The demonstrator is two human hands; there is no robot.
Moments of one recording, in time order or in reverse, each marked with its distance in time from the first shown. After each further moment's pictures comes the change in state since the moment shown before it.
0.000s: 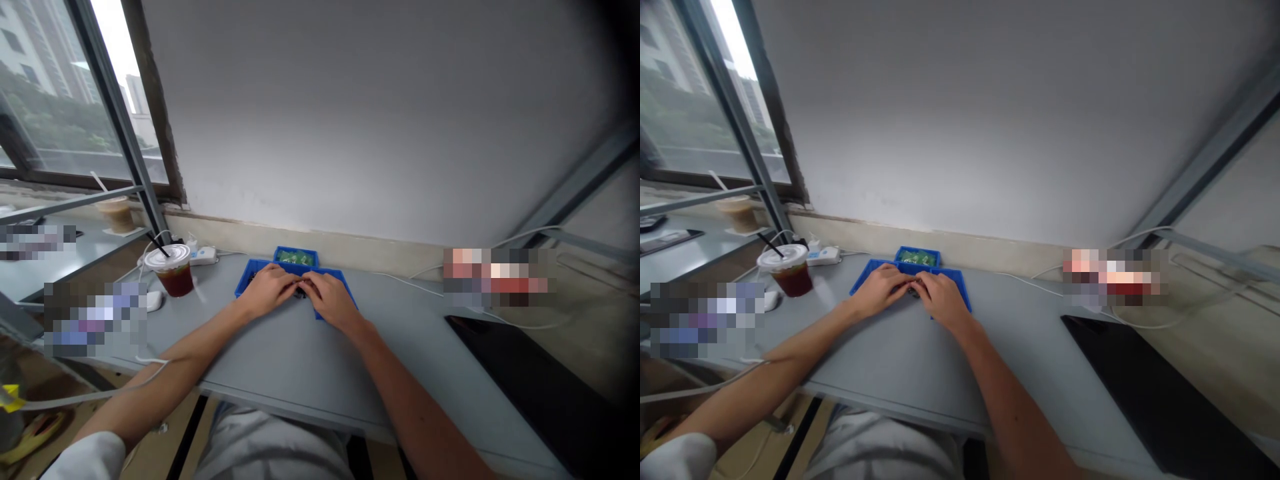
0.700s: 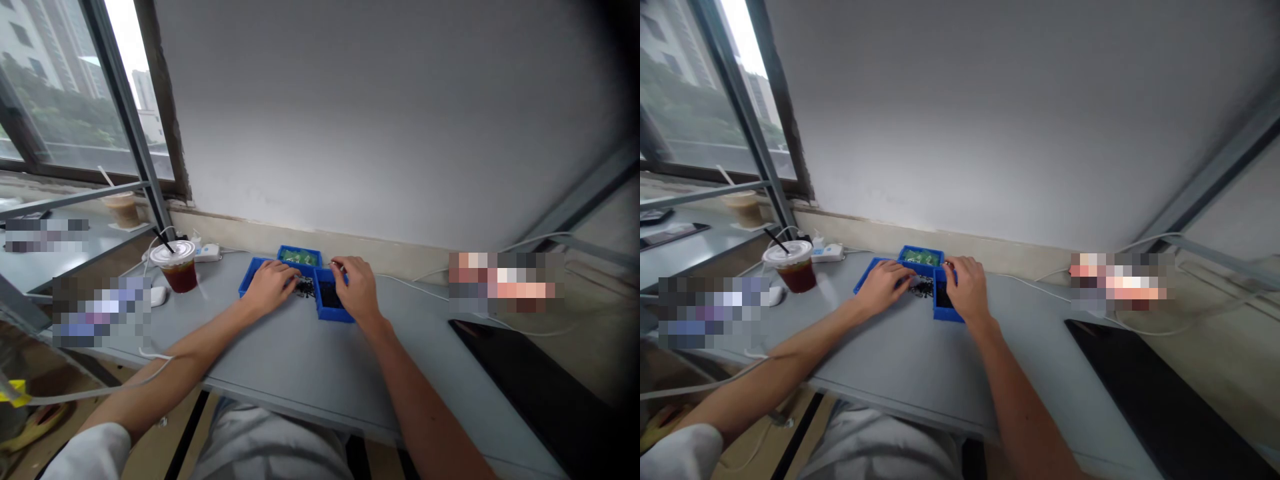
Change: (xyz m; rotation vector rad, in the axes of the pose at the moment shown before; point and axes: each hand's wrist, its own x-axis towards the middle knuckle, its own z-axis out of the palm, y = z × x) left_hand 0.001 0.001 0.004 0.093 0.062 -0.176; right_hand 0.001 0.025 -0.020 -0.172 0.400 0.055
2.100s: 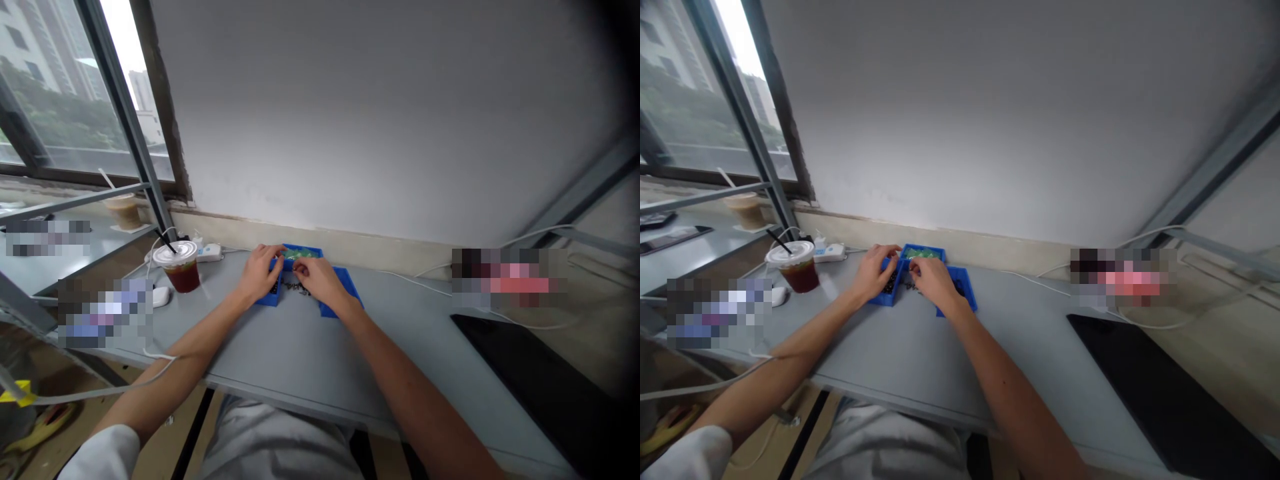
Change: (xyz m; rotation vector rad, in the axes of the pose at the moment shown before) left_hand 0.002 -0.026 -0.009 -0.166 0.233 -0.121; right_hand 0.029 -0.036 0.050 0.158 -0.493 0.065
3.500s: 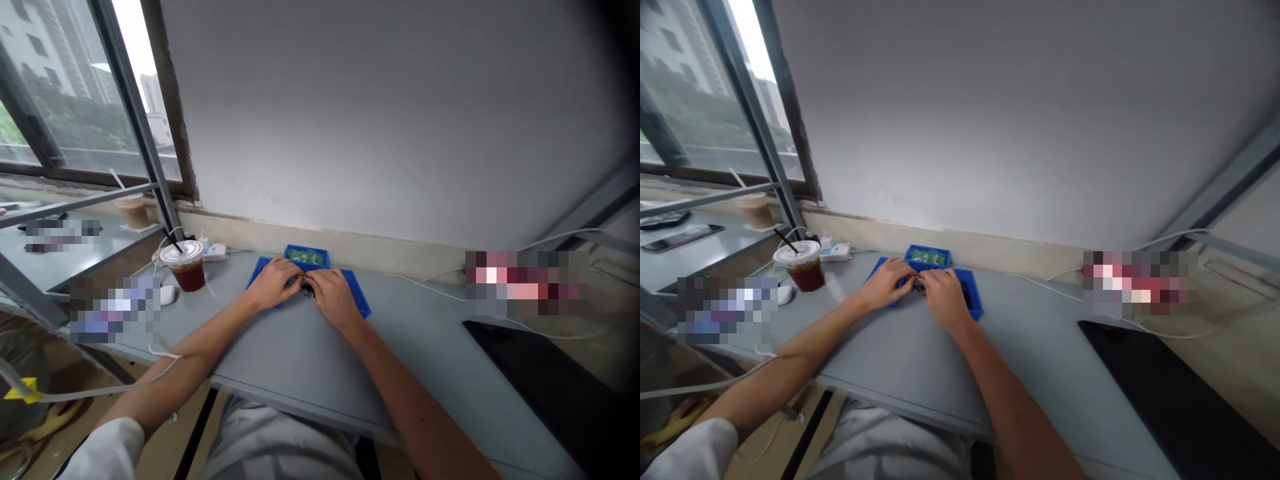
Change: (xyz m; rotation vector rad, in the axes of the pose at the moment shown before) left_hand -0.004 0.012 0.005 -0.006 -0.255 0.236; right_hand -0.040 0.000 0.004 -0.133 0.178 -0.192
